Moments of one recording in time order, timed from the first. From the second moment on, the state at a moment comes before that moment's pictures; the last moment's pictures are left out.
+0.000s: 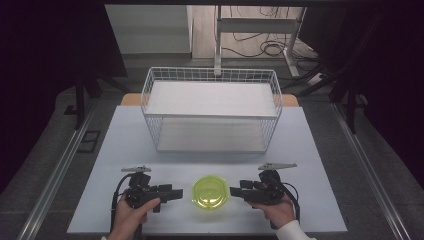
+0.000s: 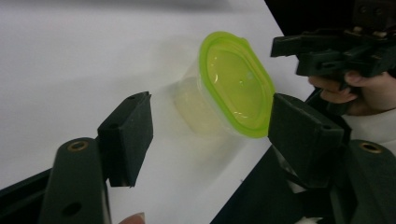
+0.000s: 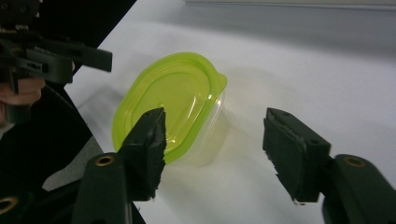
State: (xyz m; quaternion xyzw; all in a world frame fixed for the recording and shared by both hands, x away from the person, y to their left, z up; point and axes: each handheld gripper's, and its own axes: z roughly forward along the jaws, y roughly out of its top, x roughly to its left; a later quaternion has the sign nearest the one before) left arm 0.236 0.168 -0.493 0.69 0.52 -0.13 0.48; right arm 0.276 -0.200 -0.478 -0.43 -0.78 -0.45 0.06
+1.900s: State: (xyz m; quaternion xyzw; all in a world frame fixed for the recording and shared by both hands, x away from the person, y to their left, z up) left arm 0.251 0.141 -0.504 0.65 0.51 -0.23 0.52; right arm 0.294 -0.189 -0.490 -0.44 -0.73 -0.48 0.18
